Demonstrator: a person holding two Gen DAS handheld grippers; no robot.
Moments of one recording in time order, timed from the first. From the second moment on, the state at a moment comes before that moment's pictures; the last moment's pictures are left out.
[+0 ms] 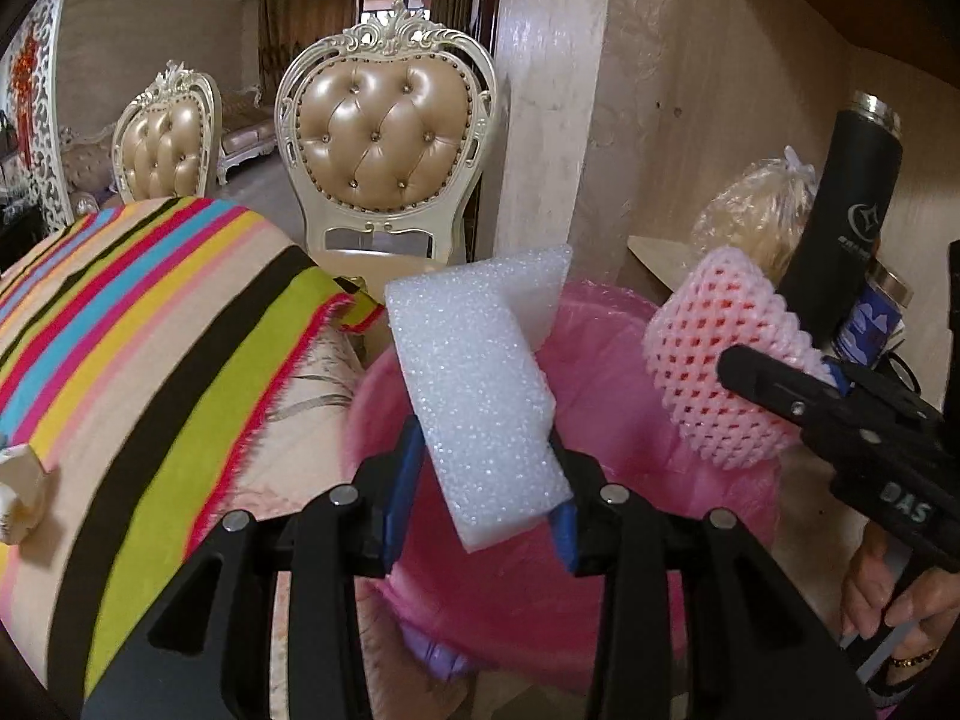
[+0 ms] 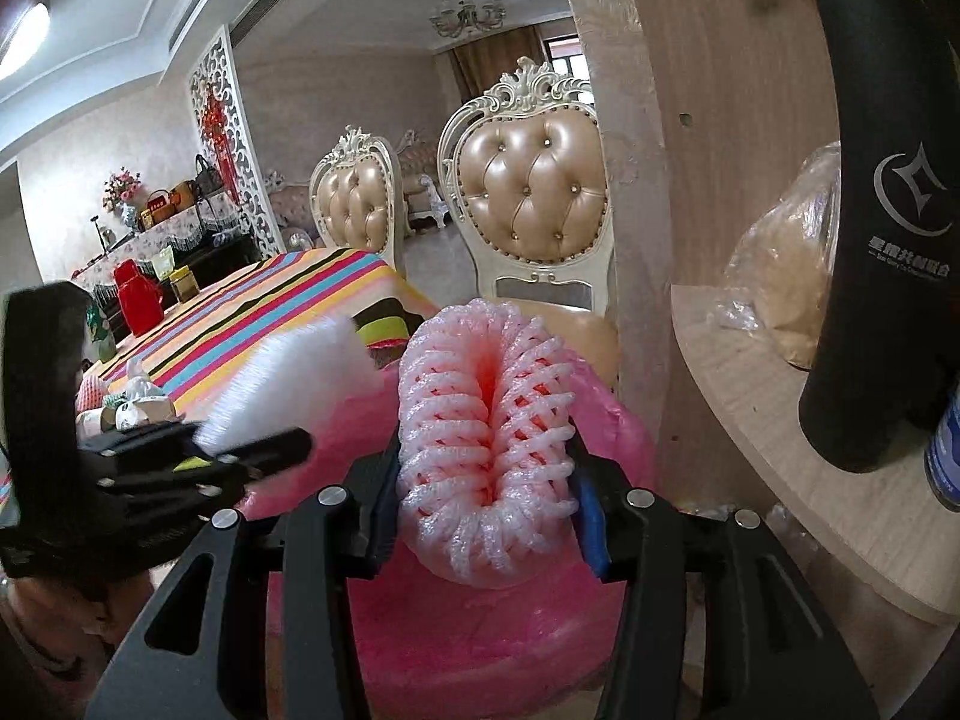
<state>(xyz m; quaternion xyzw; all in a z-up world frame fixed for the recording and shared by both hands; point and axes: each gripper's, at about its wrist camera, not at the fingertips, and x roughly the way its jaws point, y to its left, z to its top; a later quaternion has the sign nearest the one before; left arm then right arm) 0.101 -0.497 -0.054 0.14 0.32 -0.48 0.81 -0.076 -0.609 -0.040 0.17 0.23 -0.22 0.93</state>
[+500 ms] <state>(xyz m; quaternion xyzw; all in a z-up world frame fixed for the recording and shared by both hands) 0.125 -0.365 -0.017 0.12 0.24 -0.33 0.91 -0.066 -0.587 -0.027 0.16 0.22 -0.21 0.94</state>
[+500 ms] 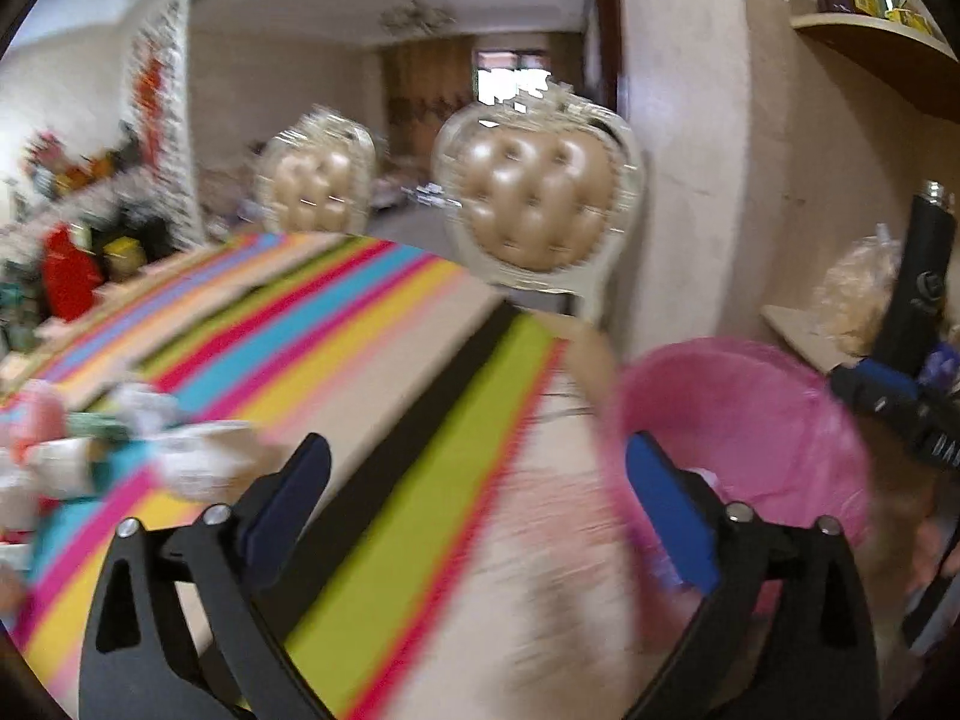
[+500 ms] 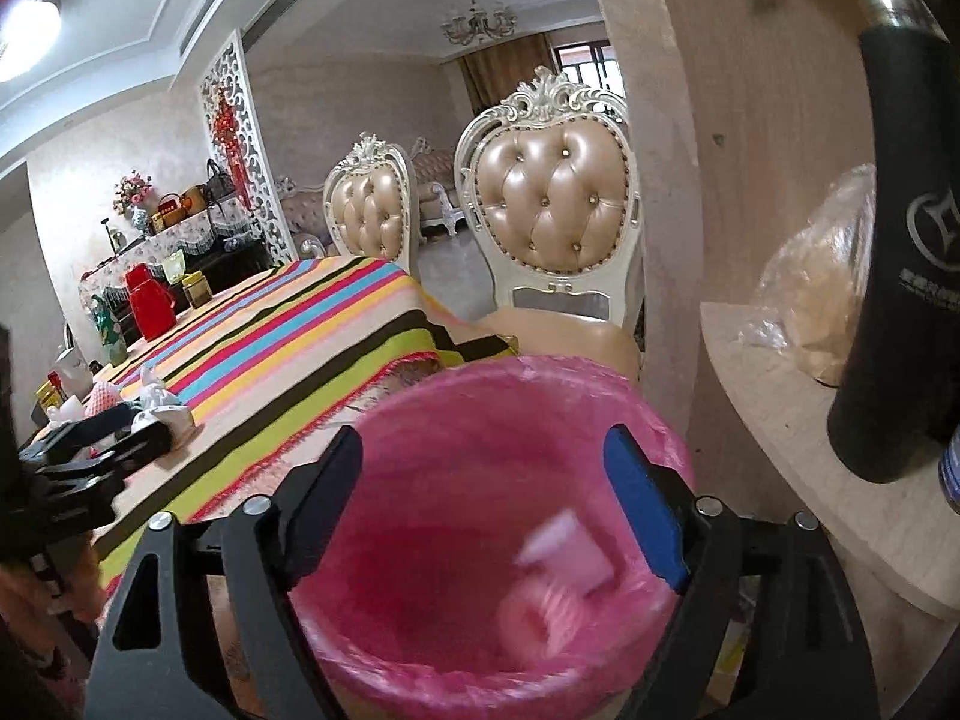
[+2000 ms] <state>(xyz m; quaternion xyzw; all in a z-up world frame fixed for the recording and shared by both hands) 0.223 0.030 -0.030 -0.03 0.31 0.02 0.95 0.227 -0.303 -0.052 -0.11 0.38 0.00 0.92</state>
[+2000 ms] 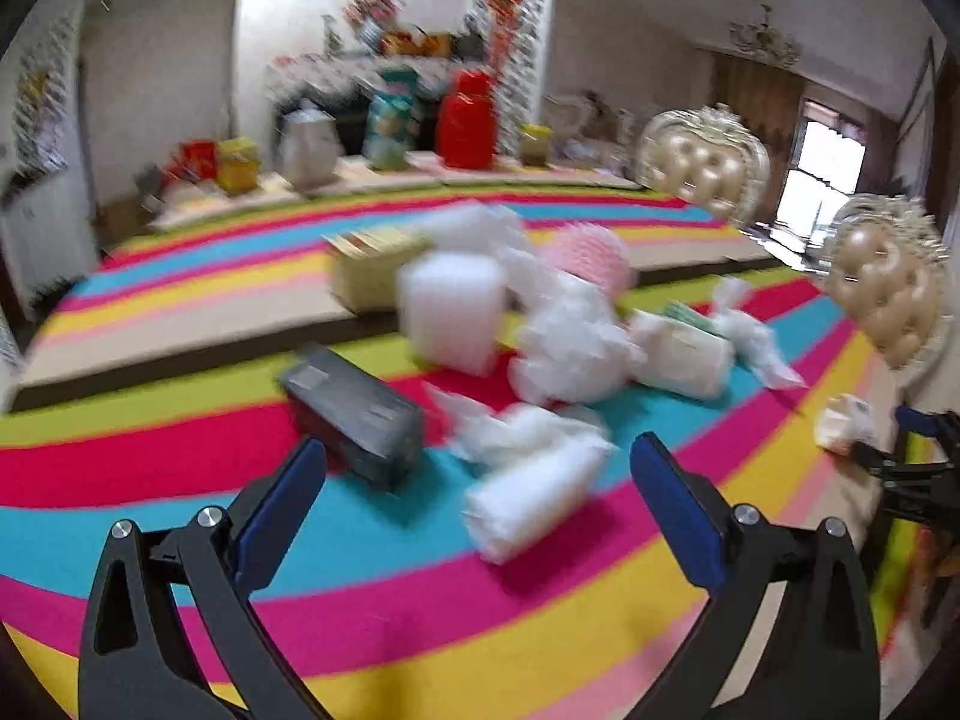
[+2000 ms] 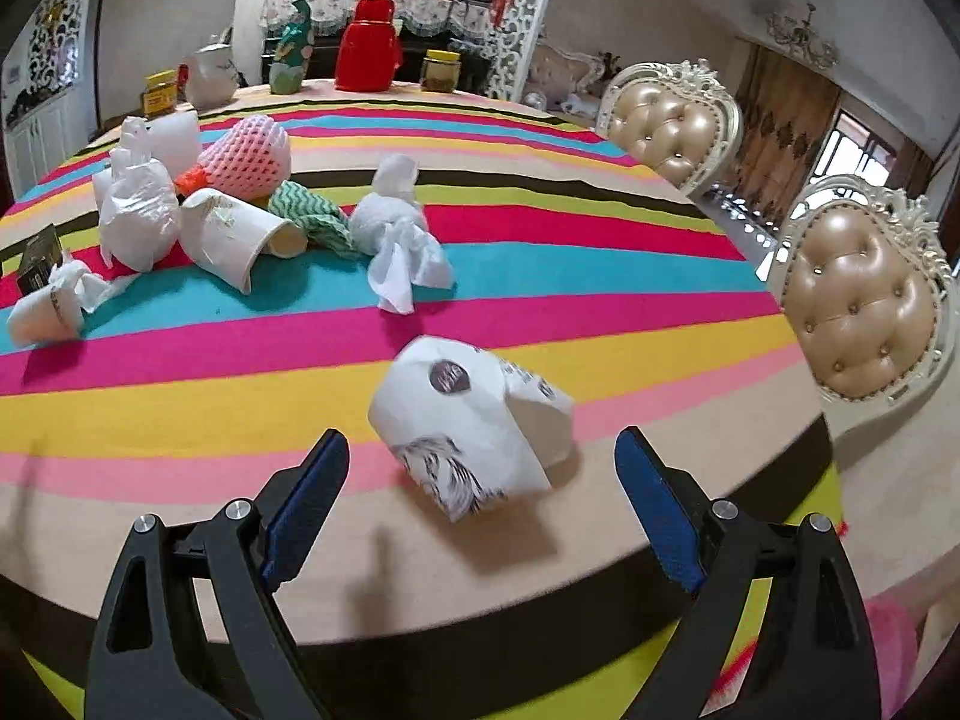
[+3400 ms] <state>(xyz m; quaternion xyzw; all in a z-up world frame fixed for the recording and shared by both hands) 0.217 -0.034 -0.046 0.03 0.34 -0.17 0.92 0.119 -0.279 -0.039 0.01 0.32 0.08 0.95</state>
